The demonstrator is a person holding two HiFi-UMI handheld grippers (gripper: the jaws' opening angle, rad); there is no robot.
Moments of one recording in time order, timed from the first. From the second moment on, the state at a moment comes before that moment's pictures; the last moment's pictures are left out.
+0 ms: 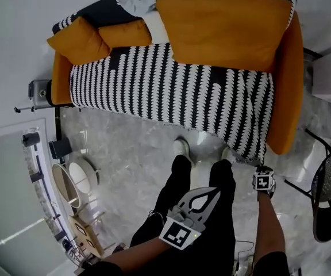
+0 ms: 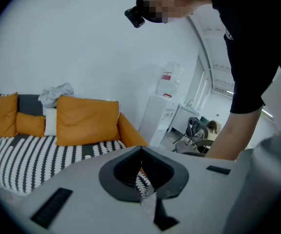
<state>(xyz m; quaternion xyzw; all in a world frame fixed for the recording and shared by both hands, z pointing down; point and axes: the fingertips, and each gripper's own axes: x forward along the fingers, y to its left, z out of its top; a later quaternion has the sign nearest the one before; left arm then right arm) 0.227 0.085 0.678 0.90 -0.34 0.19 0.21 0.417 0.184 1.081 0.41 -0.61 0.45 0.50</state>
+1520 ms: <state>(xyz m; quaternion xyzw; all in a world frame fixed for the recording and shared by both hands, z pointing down) -0.008 -0.010 0.490 0.86 -0.46 0.06 0.20 0.114 -0.013 0.561 0.49 -0.82 0.25 0.15</state>
